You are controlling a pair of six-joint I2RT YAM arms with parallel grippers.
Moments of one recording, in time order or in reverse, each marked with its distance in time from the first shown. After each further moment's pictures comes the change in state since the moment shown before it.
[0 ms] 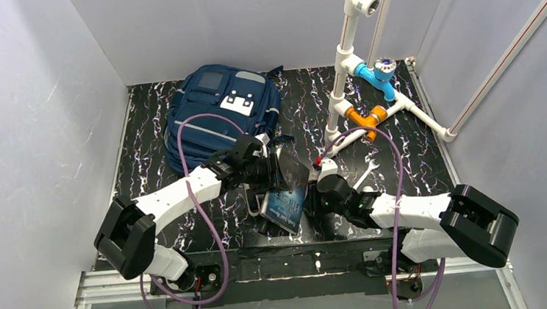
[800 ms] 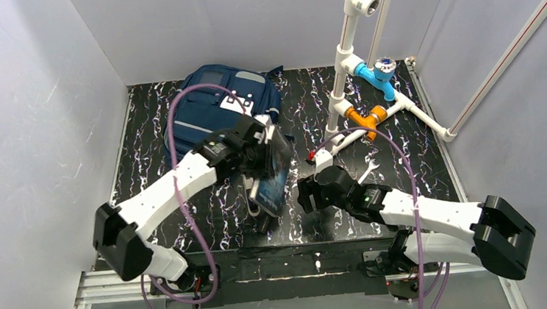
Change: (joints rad) left arm -0.030 0.026 0.292 -0.387 -0.193 0.226; right arm 0.024 -0.142 0.124 -0.265 0.043 -0.203
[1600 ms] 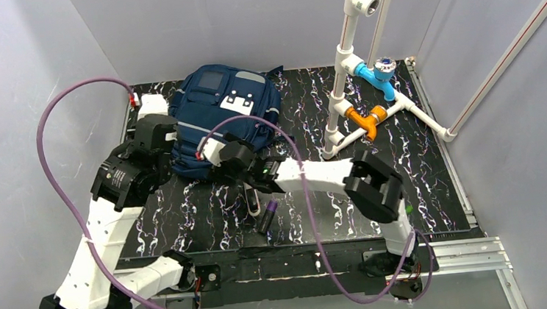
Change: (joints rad) left arm 0.254 -0.420 0.274 -0.452 -0.842 0.358; right arm 0.153 0.848 0.938 0.115 0.111 -0.721
